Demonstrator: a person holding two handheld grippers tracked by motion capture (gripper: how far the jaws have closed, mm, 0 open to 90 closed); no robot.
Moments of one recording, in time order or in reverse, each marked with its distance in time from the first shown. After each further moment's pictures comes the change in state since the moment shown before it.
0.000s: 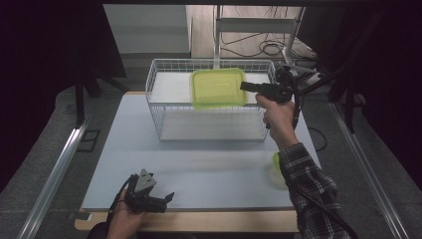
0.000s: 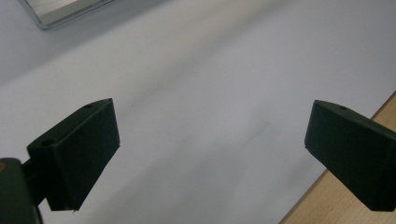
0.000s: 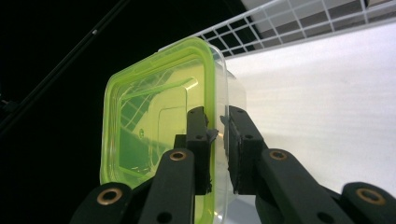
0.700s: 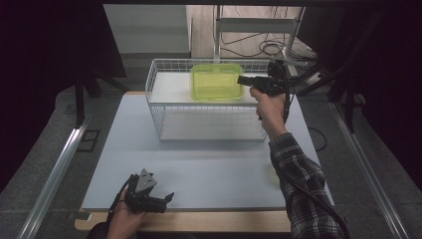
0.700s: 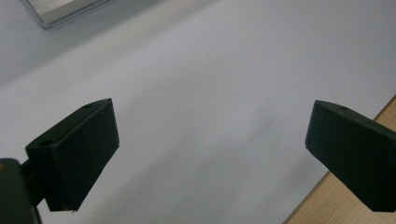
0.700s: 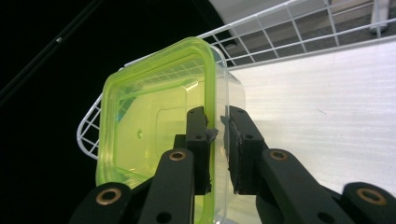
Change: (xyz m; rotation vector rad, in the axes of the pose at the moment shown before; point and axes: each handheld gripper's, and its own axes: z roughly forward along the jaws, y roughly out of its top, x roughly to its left) left arm 0.000 -0.001 0.001 0.011 0.010 0.018; right arm -0.007 0.013 0.028 -0.015 -0.118 0.008
